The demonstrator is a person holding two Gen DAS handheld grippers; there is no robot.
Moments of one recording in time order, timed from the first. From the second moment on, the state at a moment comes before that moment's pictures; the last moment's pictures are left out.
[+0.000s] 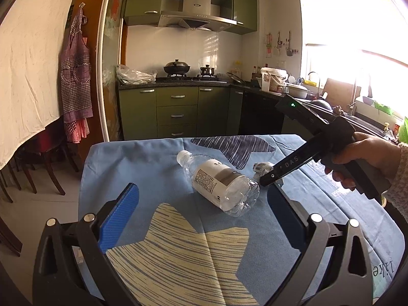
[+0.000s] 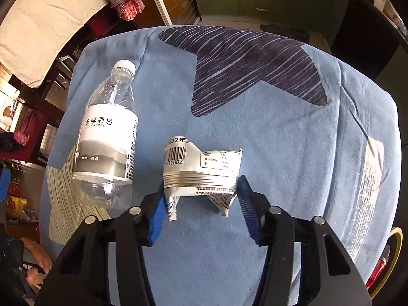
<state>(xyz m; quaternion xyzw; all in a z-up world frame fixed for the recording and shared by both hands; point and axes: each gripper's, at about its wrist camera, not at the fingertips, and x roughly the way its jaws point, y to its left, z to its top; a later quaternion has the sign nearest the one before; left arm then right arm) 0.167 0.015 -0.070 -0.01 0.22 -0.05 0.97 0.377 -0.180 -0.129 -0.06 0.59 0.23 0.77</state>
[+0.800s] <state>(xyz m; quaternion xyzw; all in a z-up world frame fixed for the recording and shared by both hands) 0.172 0.004 -0.080 0.03 0.23 -0.05 0.97 0.279 -0.505 -0.051 0.10 0.53 0.05 0.84</state>
